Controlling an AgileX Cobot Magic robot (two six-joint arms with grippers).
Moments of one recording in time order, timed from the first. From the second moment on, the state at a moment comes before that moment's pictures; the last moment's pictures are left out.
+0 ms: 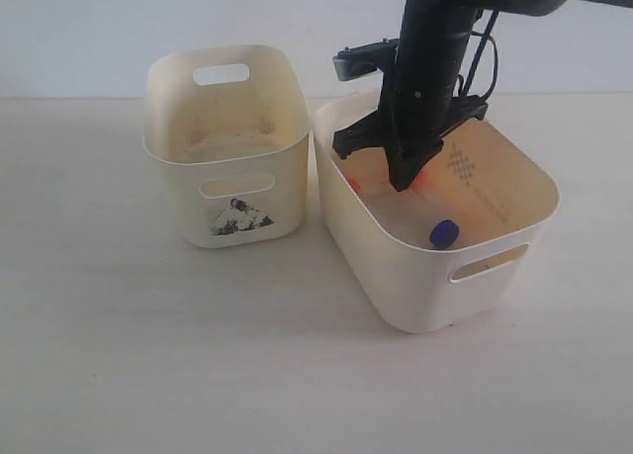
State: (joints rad) left arm -0.02 0.00 0.00 -0.05 0.23 0.04; right arm 0.33 2.15 -1.82 0.05 1.22 -0.04
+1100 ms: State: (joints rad) left arm -0.02 0.00 0.00 -0.05 0.23 0.04; right arm 0.34 2.33 -1.83 -0.06 1.22 -0.01
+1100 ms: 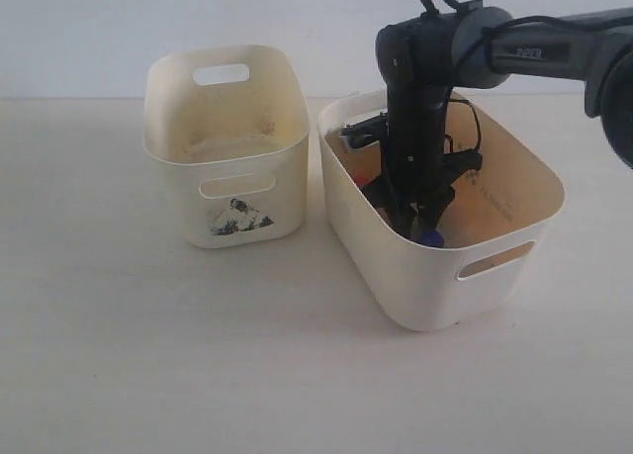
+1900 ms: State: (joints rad) left arm -0.02 0.00 0.00 -0.05 0.23 0.04; right arm 0.33 1.86 -1.83 0.44 1.03 -0.33
